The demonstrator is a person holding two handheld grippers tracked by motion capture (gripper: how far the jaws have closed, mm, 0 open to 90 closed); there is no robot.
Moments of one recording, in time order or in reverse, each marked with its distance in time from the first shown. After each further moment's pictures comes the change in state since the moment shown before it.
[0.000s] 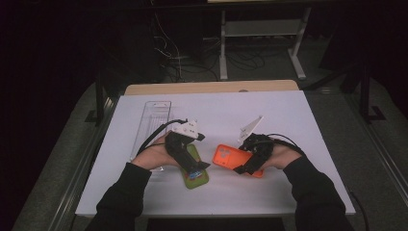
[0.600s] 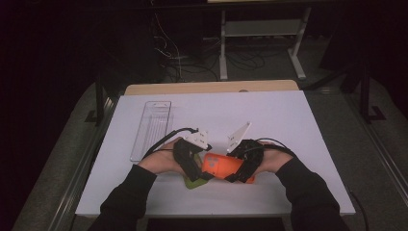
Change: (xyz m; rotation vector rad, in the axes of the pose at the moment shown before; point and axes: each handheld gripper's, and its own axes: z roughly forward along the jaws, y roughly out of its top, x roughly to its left) left arm -0.011 -0.001 0.025 0.090 -0.094 0.054; right arm 0.026 0.021 0.011 -0.012 0.082 -0.147
